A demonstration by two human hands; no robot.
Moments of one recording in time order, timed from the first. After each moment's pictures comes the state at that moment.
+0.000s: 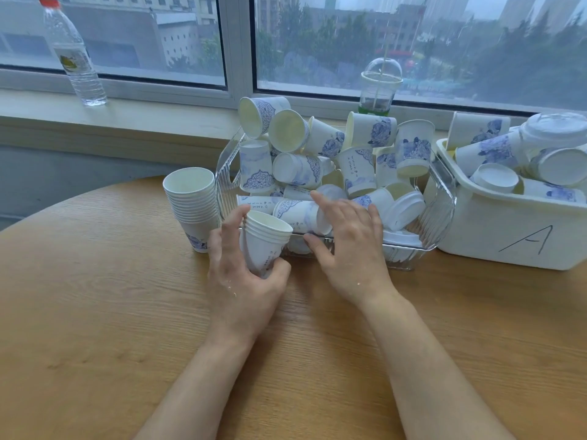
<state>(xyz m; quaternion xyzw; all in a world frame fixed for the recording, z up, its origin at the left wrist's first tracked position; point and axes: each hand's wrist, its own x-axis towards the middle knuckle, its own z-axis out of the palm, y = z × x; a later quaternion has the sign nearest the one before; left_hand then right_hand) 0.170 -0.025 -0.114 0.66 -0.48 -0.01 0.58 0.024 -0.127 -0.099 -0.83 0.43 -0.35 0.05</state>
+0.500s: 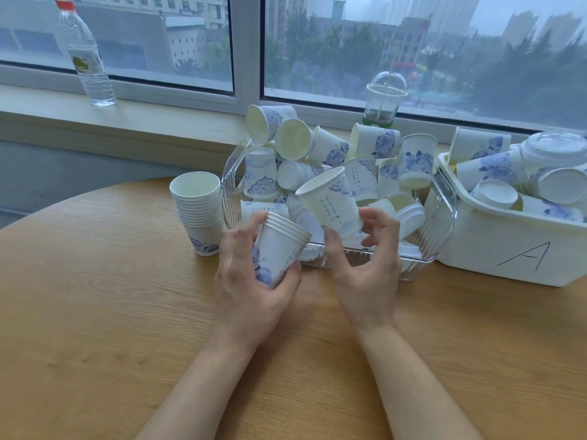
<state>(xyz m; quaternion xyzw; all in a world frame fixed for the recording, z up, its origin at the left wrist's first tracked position) 0.167 -0.025 -0.114 0.61 -0.53 0.03 0.59 0.023 -0.096 -0.098 -0.66 0.37 -0.62 0.21</state>
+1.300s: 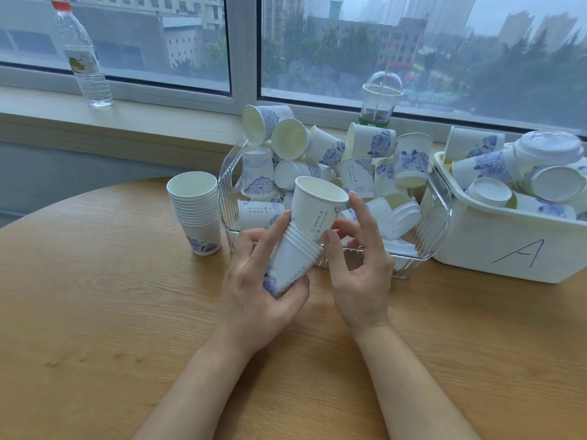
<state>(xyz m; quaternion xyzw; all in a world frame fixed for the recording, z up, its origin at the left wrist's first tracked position) 0.165 -0.025 -0.117 0.55 -0.61 0.00 0.57 0.023 -0.093 -0.102 -0.67 0.33 -0.62 0.23</state>
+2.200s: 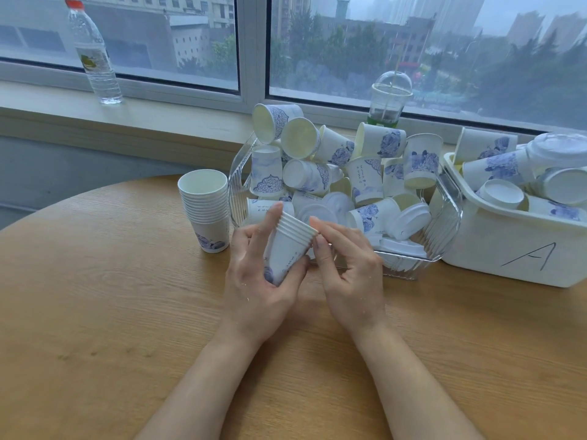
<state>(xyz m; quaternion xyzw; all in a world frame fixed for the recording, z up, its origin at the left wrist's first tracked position) 0.170 -0.029 -0.124 0.57 -0.54 -0.01 0.61 0.033 -0.094 -0.109 -0.75 0.32 -0.54 0.19</state>
